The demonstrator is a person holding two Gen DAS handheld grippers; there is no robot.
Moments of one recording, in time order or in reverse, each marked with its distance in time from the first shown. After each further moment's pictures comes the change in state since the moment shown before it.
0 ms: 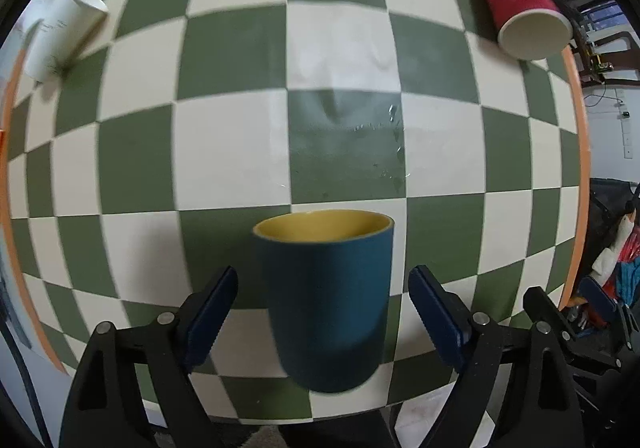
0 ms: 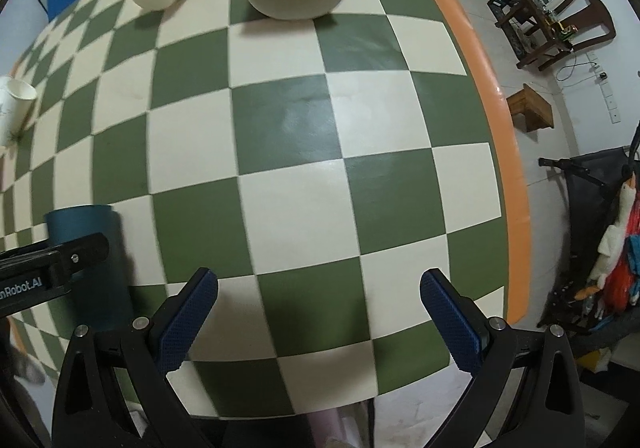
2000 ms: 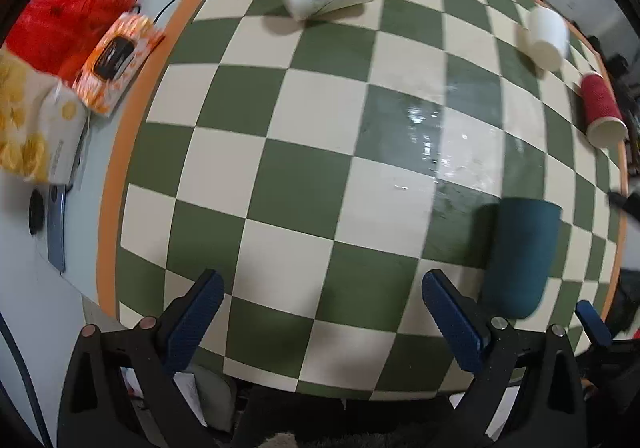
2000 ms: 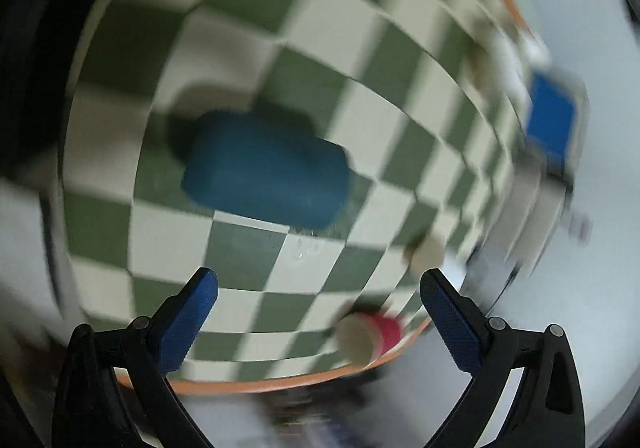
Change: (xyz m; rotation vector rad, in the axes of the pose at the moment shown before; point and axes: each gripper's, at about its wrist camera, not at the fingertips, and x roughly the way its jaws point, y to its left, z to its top) left arm -0.057 0.156 -0.071 -0.294 -0.159 0.160; right arm -0.017 0.212 -0.126 -2.191 -0.210 -0.667
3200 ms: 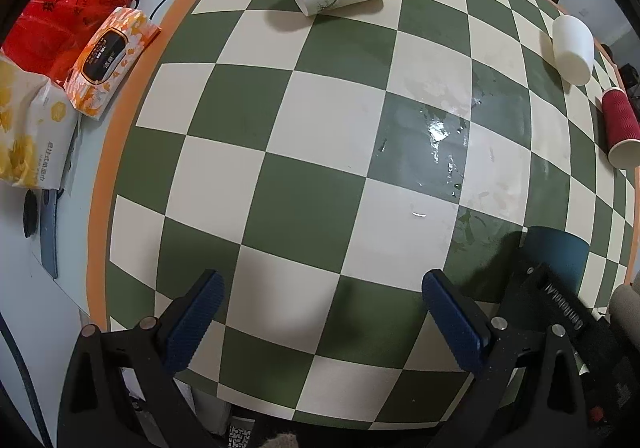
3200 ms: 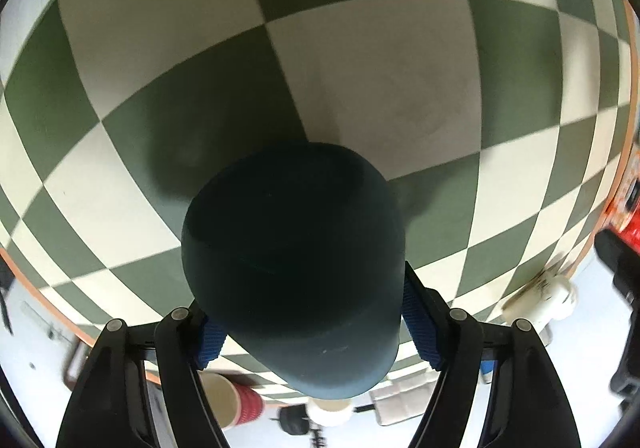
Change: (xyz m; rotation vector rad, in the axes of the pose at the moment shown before) left arm 0.025 0.006 0.022 -0.019 -0.001 0.016; right arm 0.085 0.028 0.055 -0.598 -0.076 -0.113
